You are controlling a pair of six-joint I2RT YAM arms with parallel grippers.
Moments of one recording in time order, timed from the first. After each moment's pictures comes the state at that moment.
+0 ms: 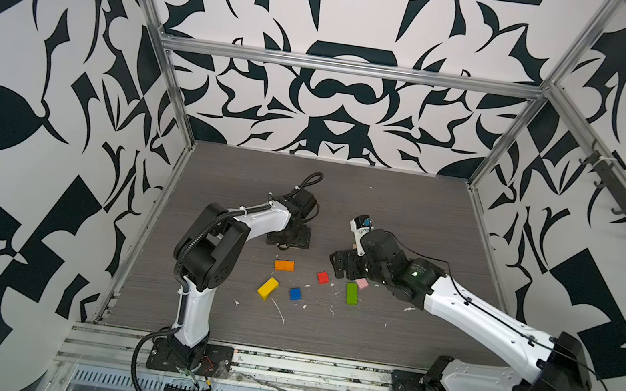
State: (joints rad) left arm -0.57 1.96 1.32 -0.68 -0.09 -0.53; right arm 0.83 1.27 0.95 -0.47 0.10 0.47
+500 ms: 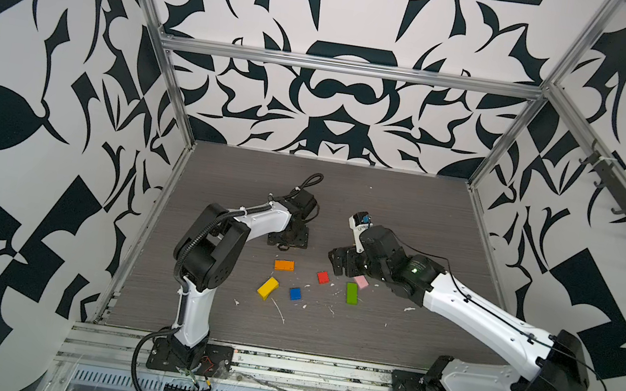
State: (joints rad) left arm -0.57 1.96 1.31 -0.68 -0.11 -0.55; right arm 0.83 1.28 0.99 -0.49 0.10 0.46
